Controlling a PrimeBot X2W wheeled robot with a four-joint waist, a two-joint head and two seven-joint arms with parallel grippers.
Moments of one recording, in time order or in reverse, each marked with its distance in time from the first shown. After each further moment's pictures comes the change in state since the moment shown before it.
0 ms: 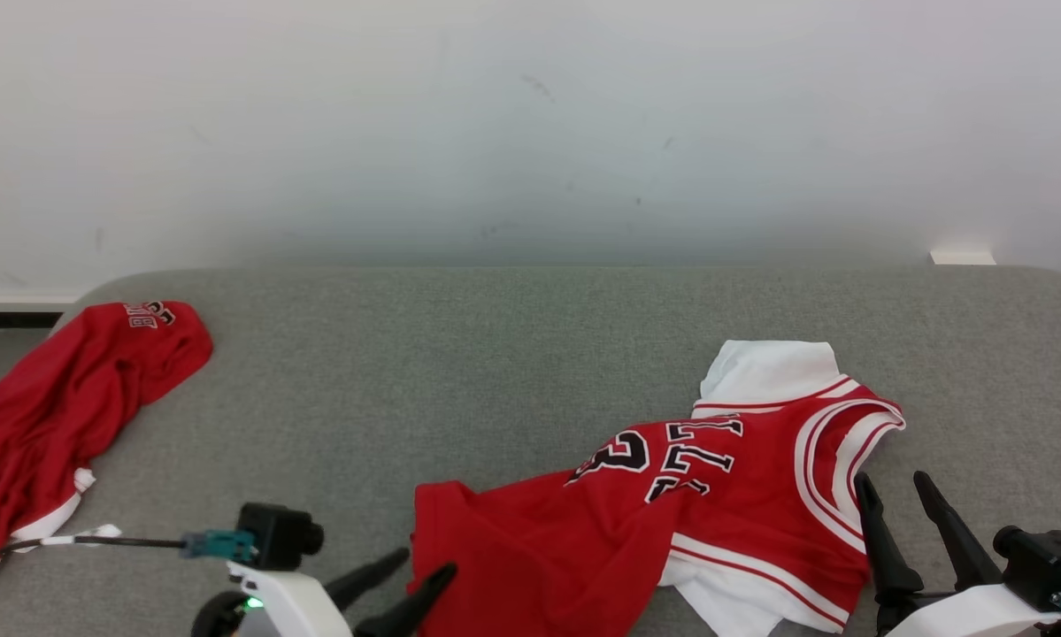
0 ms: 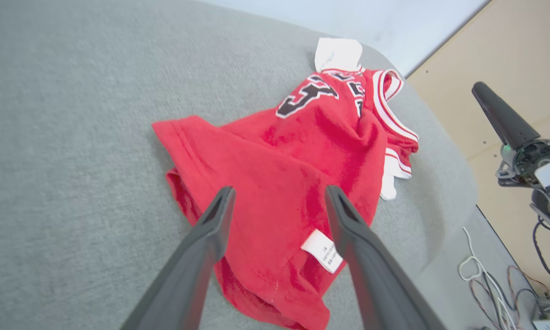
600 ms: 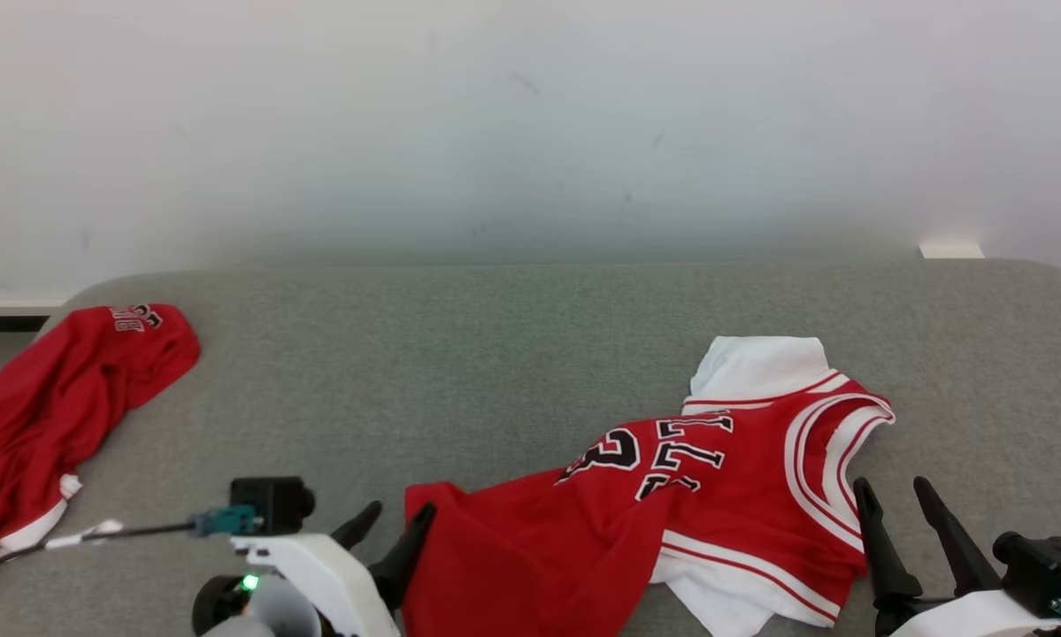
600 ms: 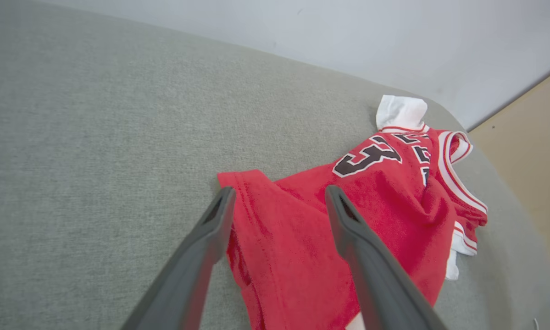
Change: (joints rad) left arm -0.021 -0.096 0.081 0.075 0.057 0.249 -0.115; right arm 0.028 0.018 -0.027 -0.031 -0.017 0.000 0.016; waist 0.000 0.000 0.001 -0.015
